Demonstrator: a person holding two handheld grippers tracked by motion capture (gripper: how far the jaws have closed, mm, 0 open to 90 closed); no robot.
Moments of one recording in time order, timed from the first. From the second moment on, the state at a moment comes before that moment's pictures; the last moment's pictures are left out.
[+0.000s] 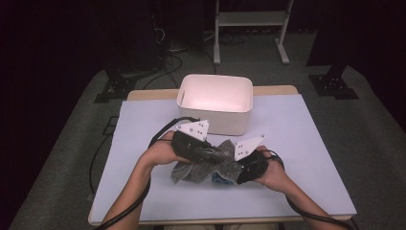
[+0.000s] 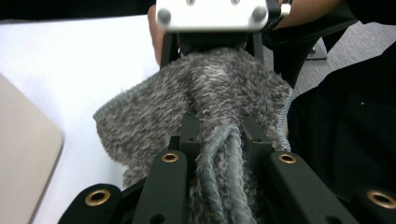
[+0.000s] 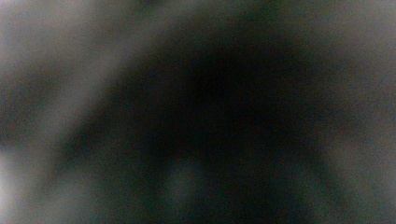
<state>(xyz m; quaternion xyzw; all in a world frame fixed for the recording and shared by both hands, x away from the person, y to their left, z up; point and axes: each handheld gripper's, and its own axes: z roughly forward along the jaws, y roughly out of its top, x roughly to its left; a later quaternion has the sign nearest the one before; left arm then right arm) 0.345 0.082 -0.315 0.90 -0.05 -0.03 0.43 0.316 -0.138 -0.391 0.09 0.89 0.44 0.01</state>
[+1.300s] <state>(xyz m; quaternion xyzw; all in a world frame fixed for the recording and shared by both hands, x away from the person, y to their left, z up) 0.351 0.069 -0.374 0.91 -0.03 -0.06 0.40 0.311 -0.177 -0.391 0.10 0.91 0.39 0.00</state>
